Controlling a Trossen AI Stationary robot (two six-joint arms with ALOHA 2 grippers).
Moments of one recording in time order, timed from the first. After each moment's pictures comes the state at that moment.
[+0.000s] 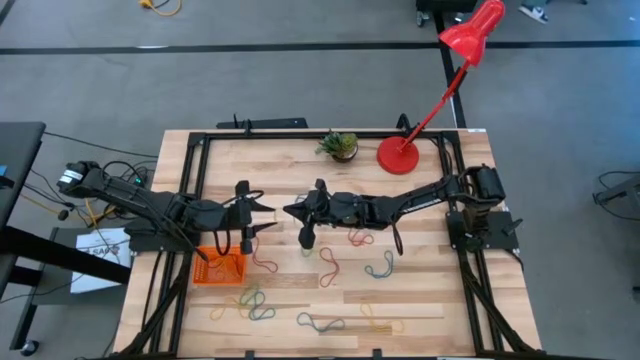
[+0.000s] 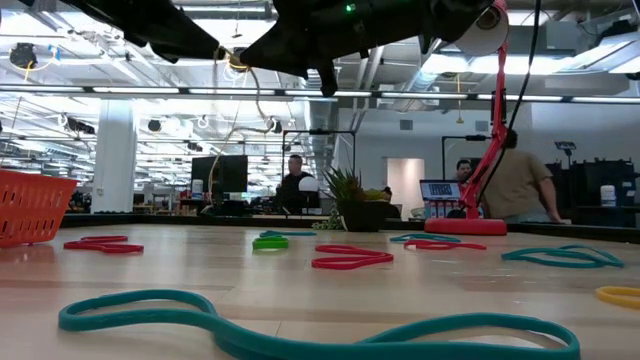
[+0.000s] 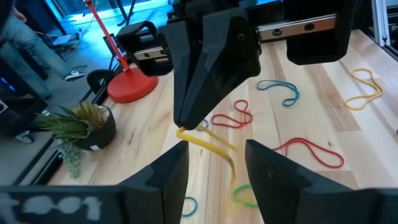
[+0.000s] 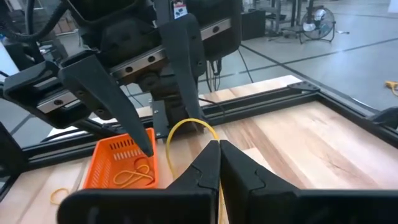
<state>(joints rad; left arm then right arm) -0.27 0.89 0.57 -0.04 -0.43 0.04 0.10 1.87 1.18 0.51 0.26 0.15</state>
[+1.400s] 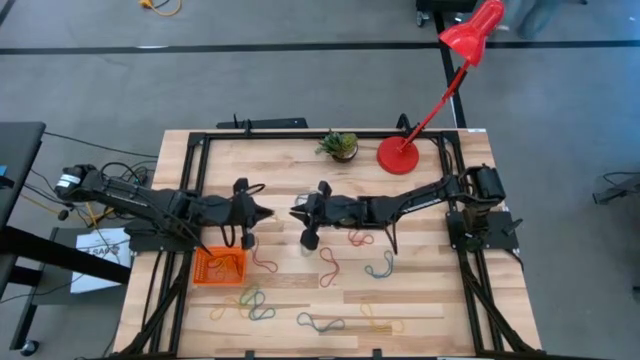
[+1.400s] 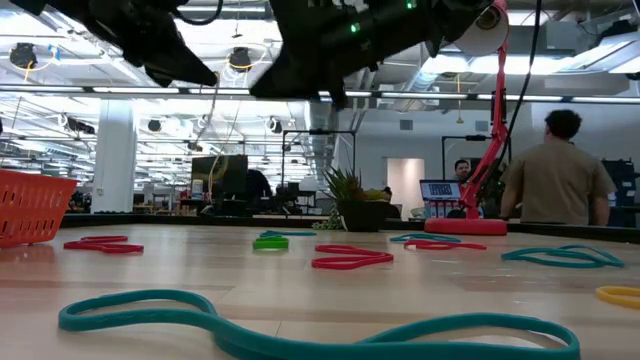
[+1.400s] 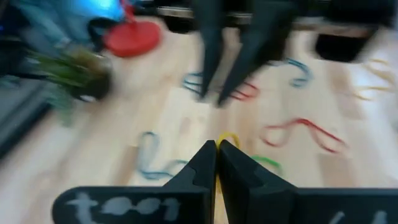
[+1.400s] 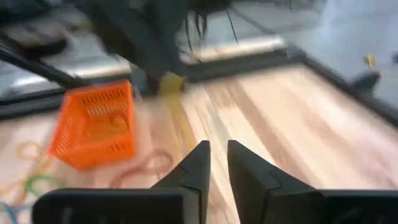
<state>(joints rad) -0.20 0.89 0.57 -0.18 -0.34 -0.14 0.10 1.87 1.18 0.30 0.30 0.15</state>
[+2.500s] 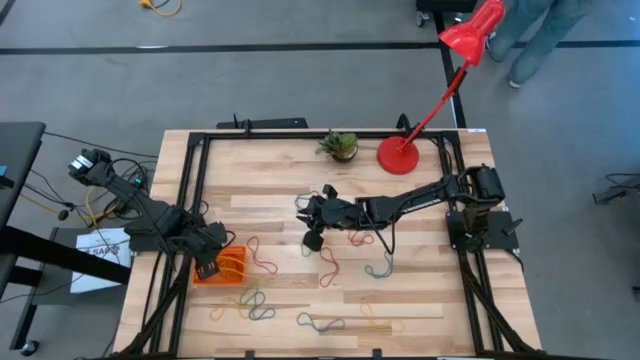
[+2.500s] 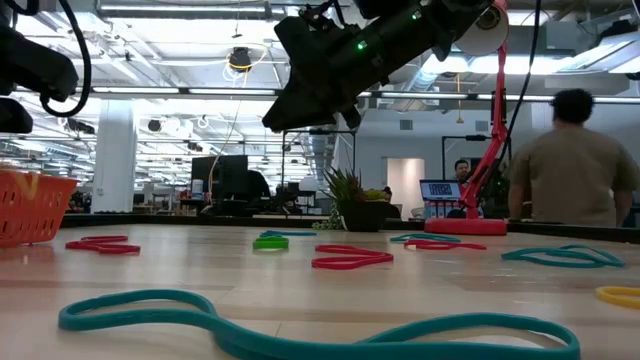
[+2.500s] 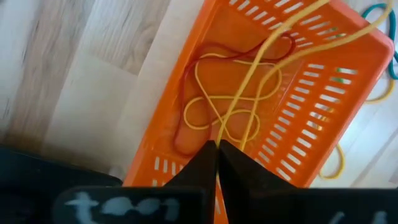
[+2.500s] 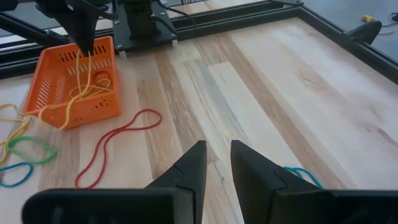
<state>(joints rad) -0.56 0.89 0.57 -1.02 0.07 -1.05 0.10 1.87 1.18 0.16 0.30 0.20</state>
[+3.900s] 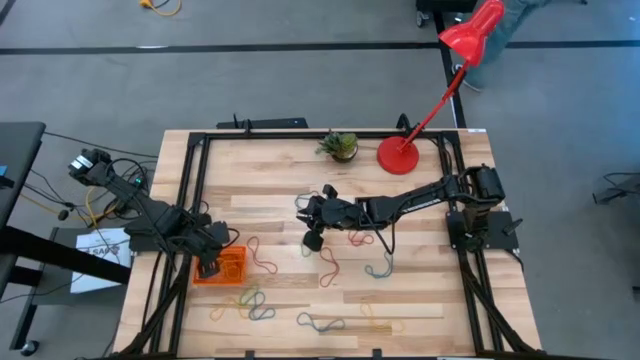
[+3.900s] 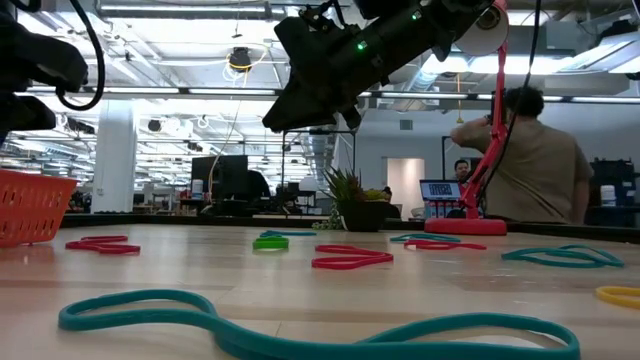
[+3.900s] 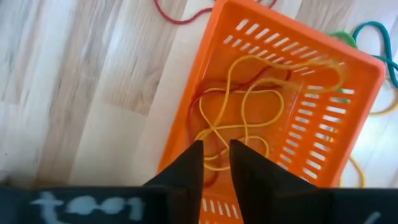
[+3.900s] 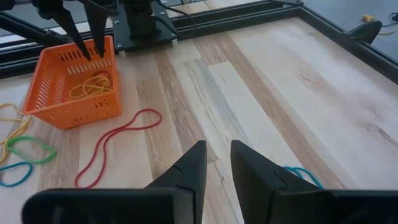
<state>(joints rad) -0.56 0.89 0.57 -0.98 -0.04 -0.92 0.10 1.87 1.18 0.16 0.30 0.20</state>
